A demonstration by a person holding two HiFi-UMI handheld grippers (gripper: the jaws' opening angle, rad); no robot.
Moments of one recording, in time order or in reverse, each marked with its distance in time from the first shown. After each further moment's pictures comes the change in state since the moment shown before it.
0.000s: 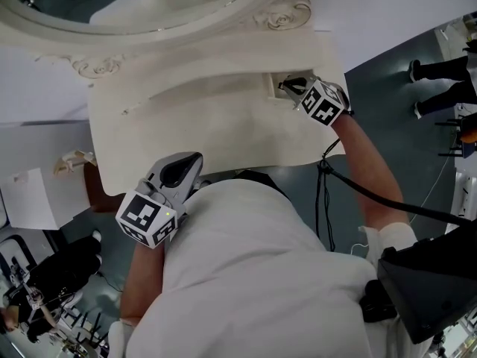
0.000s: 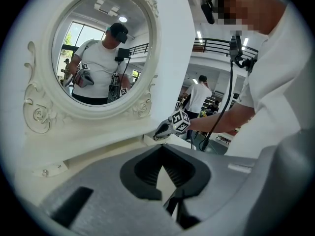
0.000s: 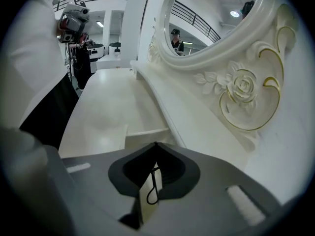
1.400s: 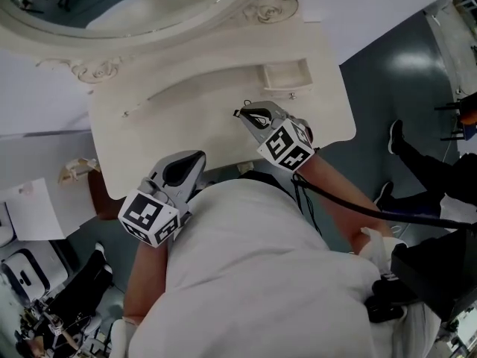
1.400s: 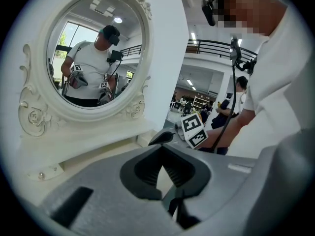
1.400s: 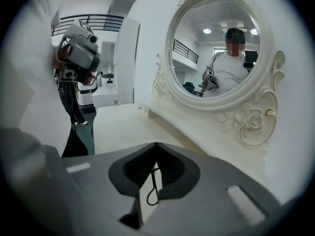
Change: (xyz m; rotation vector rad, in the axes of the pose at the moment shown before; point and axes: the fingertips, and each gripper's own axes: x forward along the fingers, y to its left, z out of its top) left arm -0.022 -0.001 -0.006 0.022 -0.009 -0.079; right arm -0.025 0.126 0.138 0.213 -0.290 -0.052
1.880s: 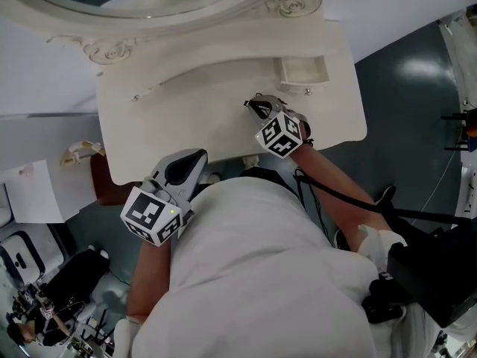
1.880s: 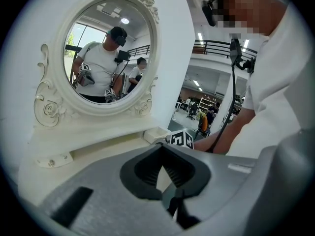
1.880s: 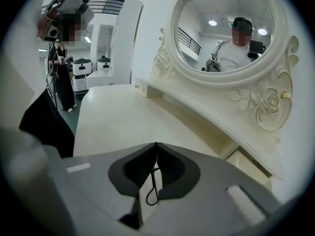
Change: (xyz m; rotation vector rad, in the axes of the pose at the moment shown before) left arm -0.024 0.008 -0.023 -0.042 -0.007 0.076; right arm 0.070 0.005 -0.064 -0.048 0.127 -0.059
